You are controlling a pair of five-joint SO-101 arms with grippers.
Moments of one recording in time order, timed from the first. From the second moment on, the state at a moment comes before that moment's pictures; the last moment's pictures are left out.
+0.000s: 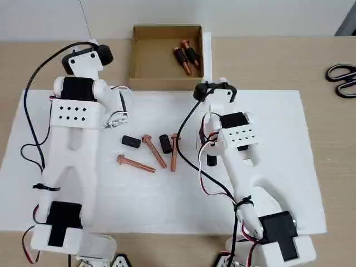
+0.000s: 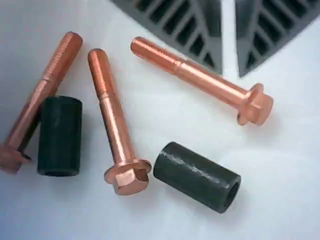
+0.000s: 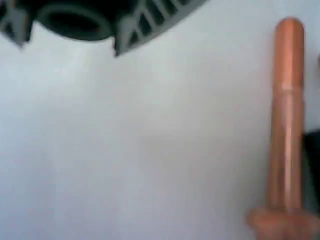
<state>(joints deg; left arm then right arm) 1.1 0.5 -10.0 98.8 26.3 -16.4 -6.2 25.4 66.8 -10.8</state>
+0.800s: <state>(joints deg) 1.1 0.5 -10.0 98.8 23.7 -14.9 -4.3 24.9 68.7 -18.5</state>
